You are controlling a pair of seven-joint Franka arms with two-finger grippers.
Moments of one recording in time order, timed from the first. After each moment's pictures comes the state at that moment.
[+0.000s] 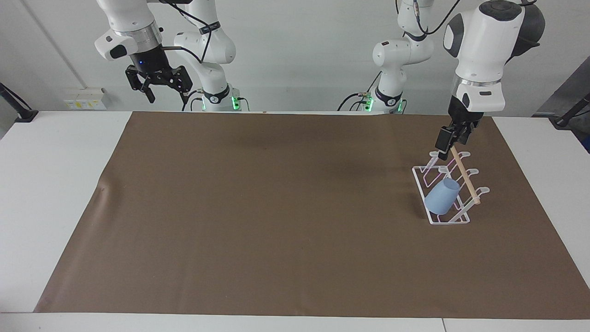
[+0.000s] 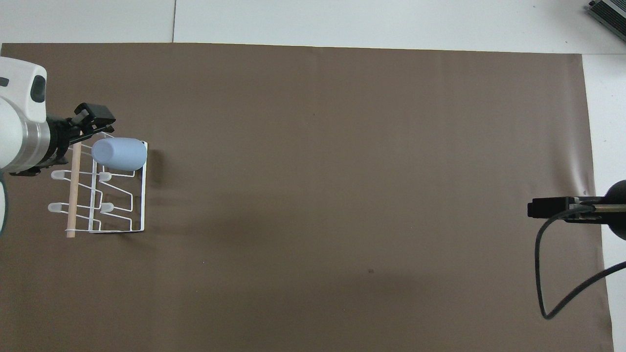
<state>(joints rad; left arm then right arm) 0.18 -0.09 -0.34 -1.83 0.08 1.91 -0.70 -0.23 -0.30 0.21 -1.87 0.09 1.62 0.05</state>
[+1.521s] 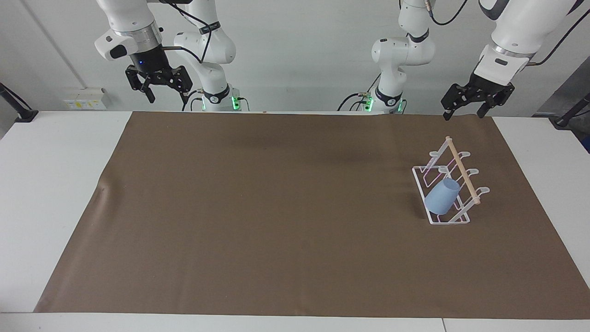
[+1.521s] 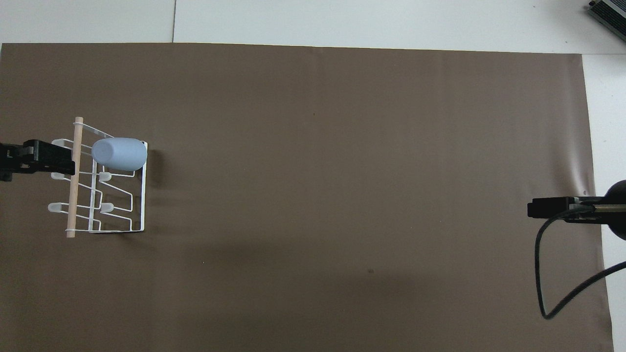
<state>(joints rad) -0.07 -0.07 -0.03 -1.58 0.01 1.49 -0.06 -0.23 -0.30 0.21 -1.87 0.09 1.62 0.05</state>
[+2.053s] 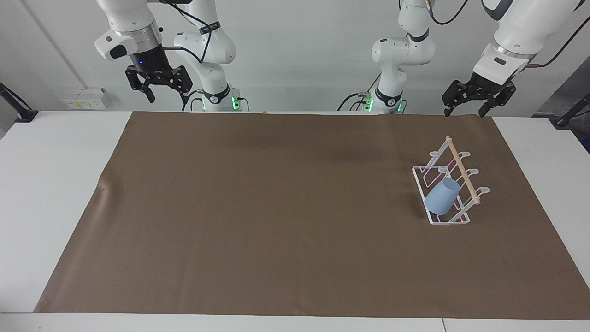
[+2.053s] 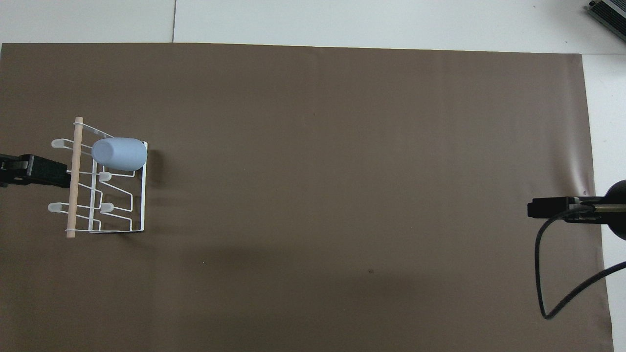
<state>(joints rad) -0.05 -0.09 -0.03 -1.61 0.00 1.48 -0.01 -0.23 -0.30 0.21 -1.87 0.09 1.62 0.05</state>
